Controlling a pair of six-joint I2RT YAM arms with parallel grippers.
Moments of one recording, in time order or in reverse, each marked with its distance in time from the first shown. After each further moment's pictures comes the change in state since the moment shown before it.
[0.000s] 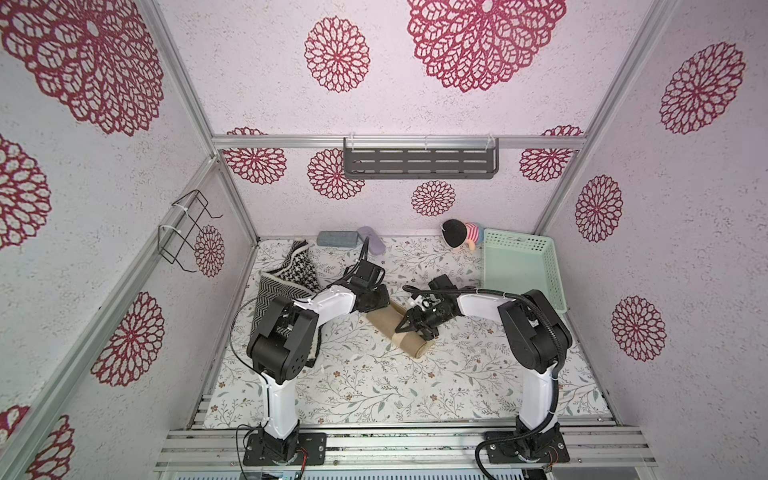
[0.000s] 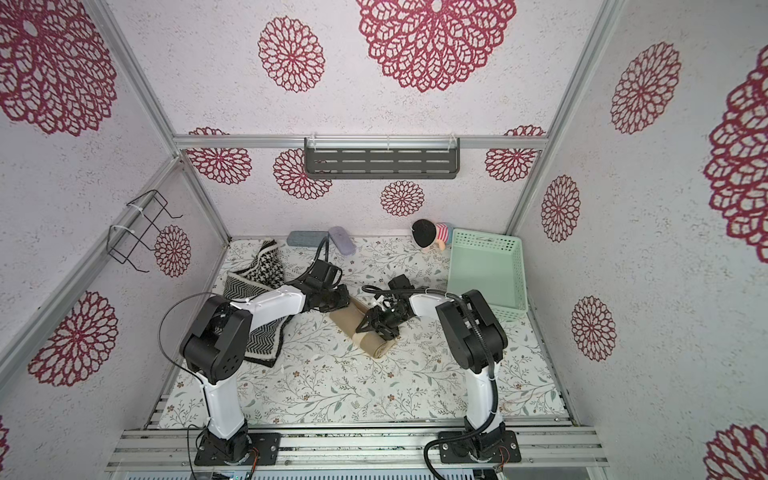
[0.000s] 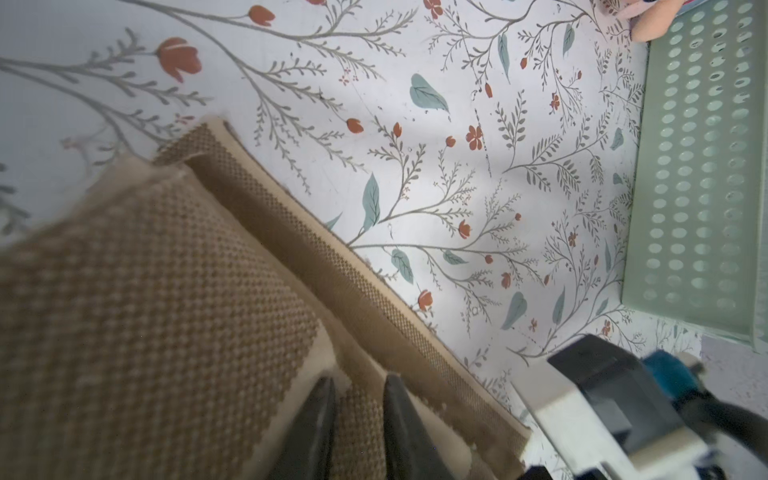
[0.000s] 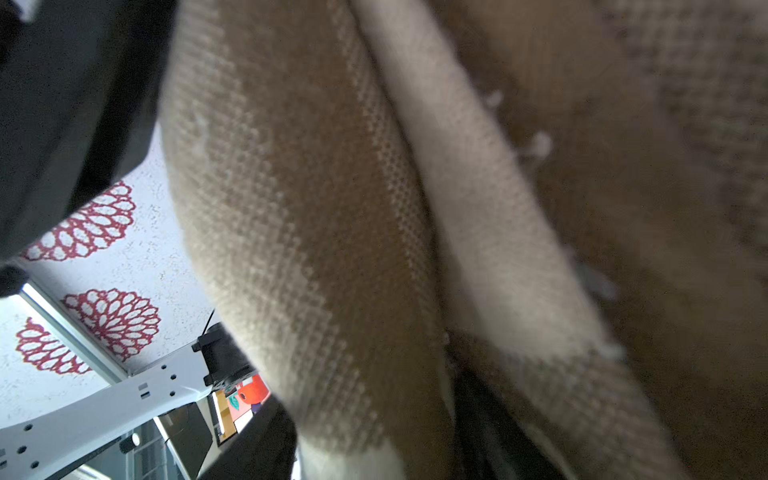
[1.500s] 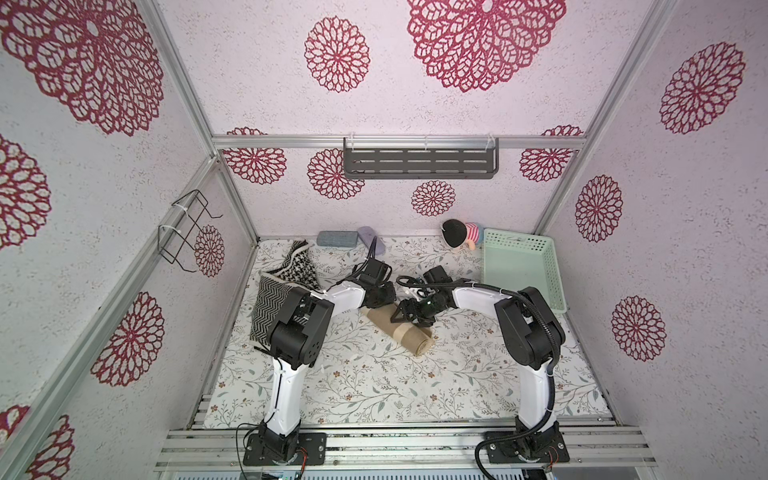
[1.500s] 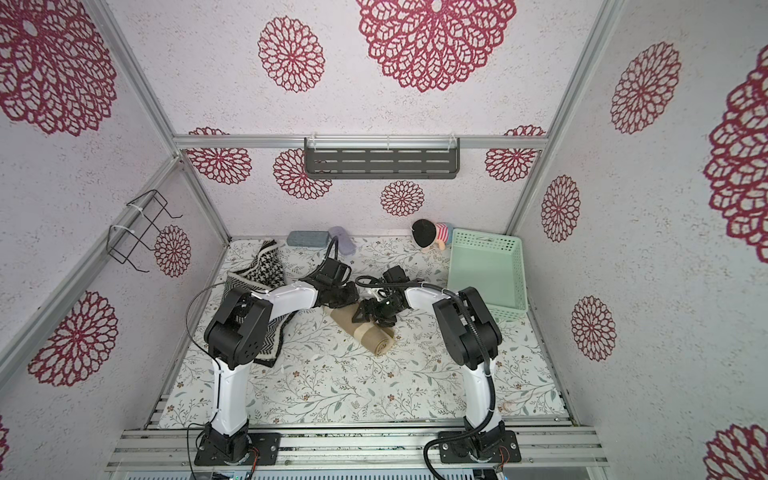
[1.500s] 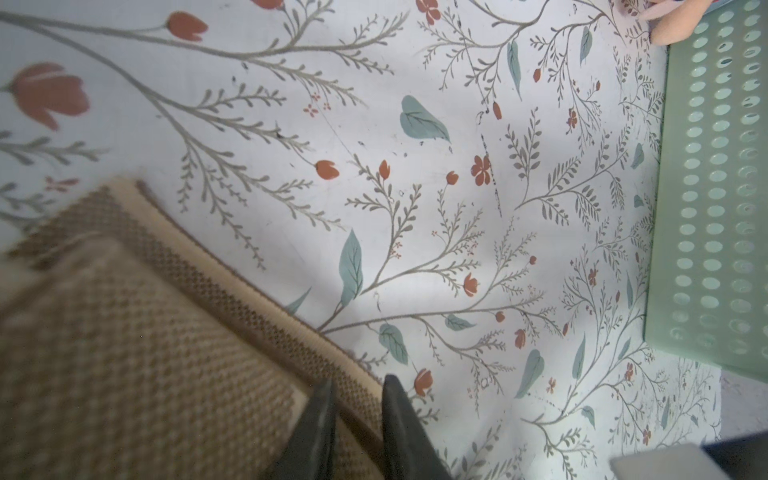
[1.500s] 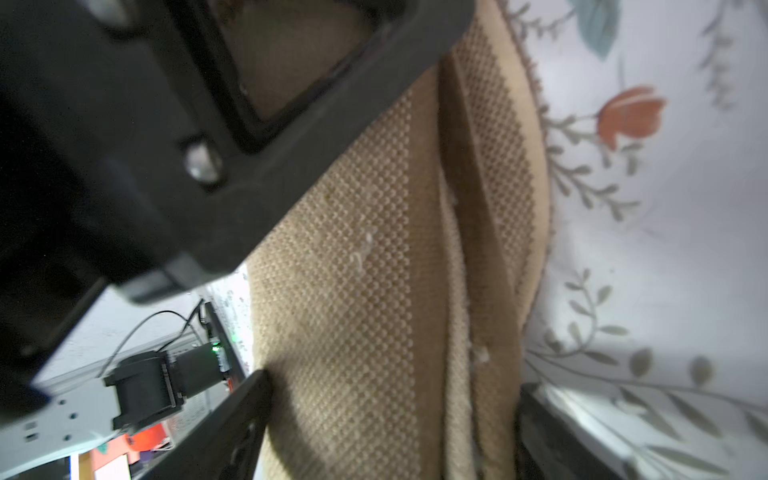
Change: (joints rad) left arm -0.002 0.159 0.130 0.034 -0.006 0.003; right arm 0.020 0.065 0.119 0.014 0.114 -0.168
